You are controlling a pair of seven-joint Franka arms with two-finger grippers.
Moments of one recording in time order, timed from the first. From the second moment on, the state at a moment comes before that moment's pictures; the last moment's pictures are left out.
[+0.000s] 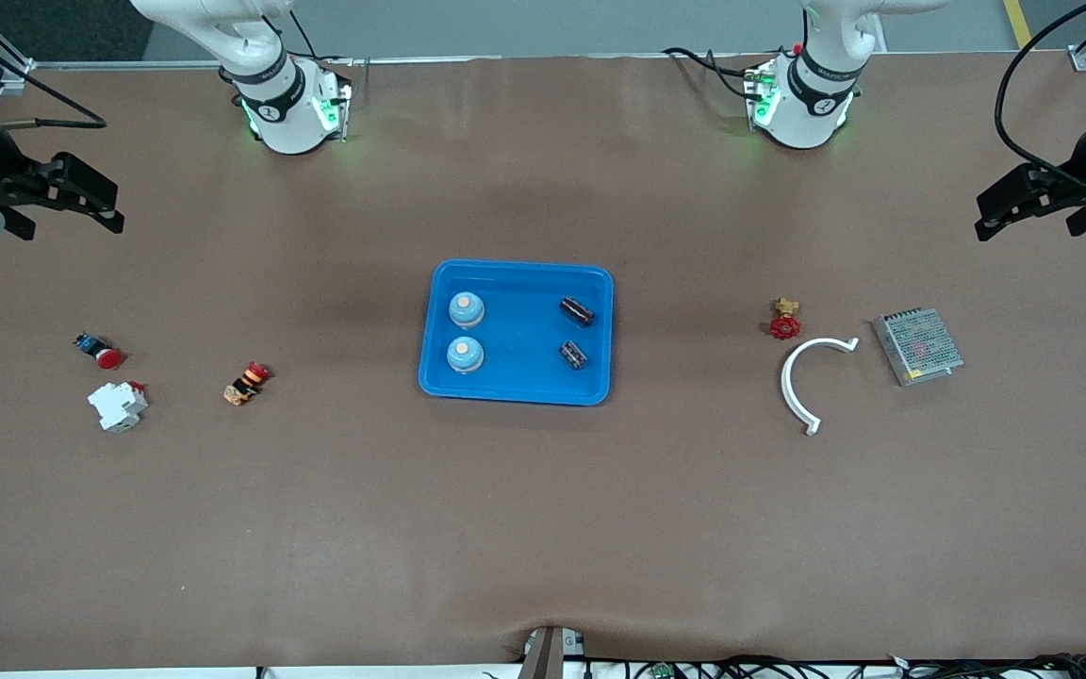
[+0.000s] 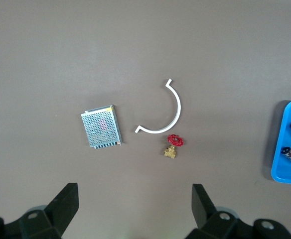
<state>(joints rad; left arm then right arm) -0.03 -0.02 -0.04 -1.53 0.03 1.51 -0.09 0.05 -0.02 0.03 -1.50 0.01 1.46 0.00</state>
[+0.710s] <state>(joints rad) -0.03 -0.02 -0.04 -1.53 0.03 1.51 -0.04 0.05 -0.02 0.03 -1.50 0.01 1.47 0.03</state>
